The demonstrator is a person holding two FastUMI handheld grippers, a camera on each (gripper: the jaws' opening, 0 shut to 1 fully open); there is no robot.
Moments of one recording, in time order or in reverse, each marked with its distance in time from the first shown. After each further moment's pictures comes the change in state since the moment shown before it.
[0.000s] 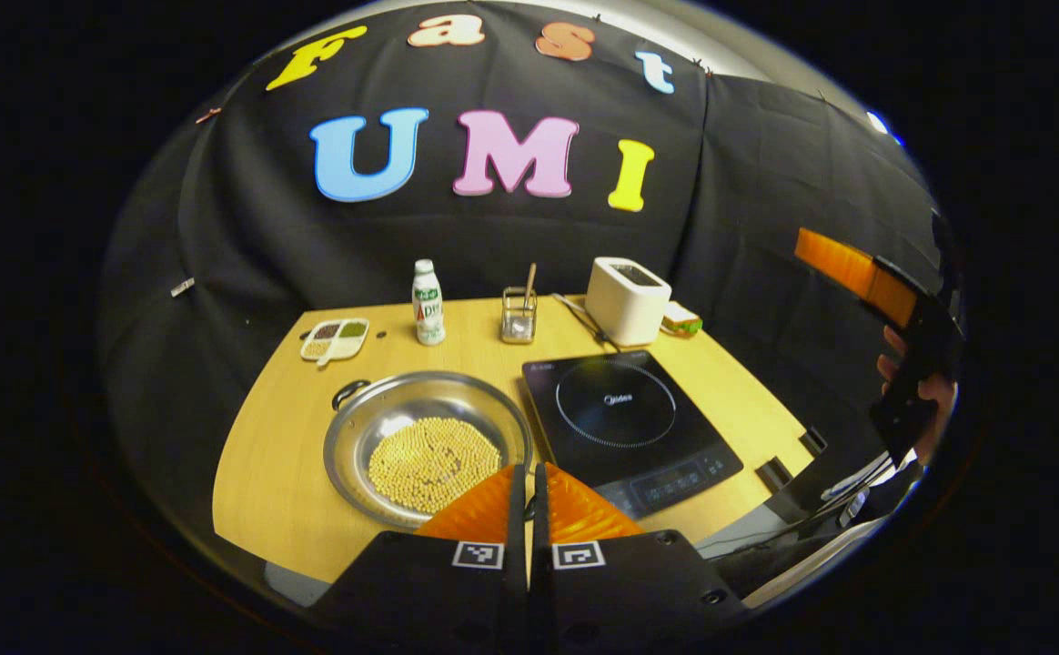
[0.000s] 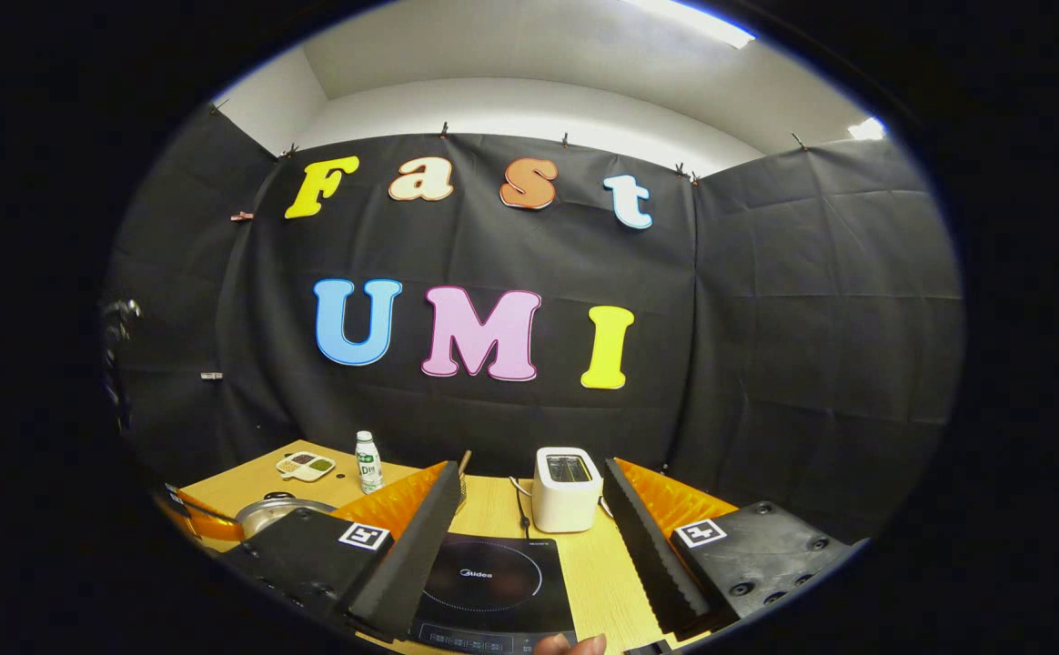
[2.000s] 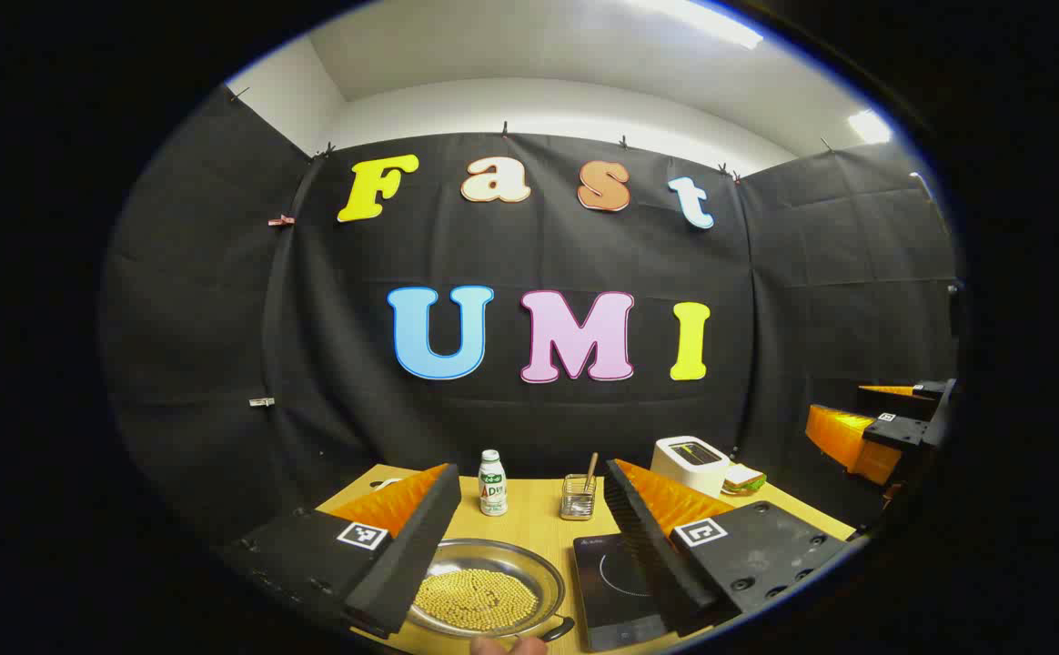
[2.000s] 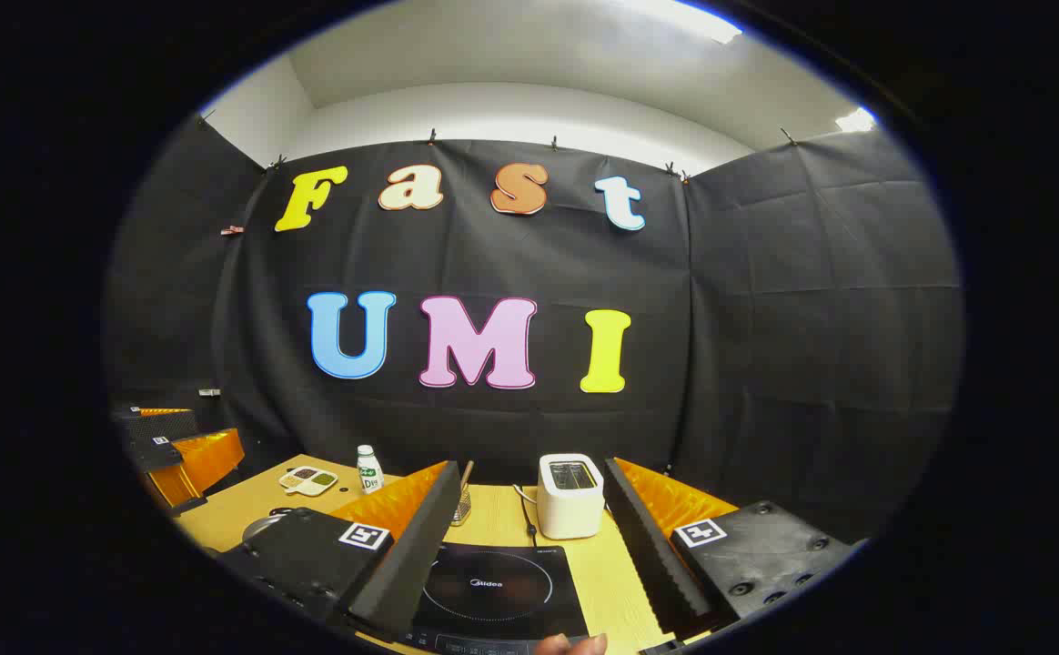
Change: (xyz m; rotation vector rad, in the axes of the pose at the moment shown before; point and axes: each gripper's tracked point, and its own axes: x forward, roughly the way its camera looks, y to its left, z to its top) left arm -0.066 -0.007 0.167 0.014 -0.665 0.294; right arm 0.009 0.005 0.014 0.040 -0.025 -0.013
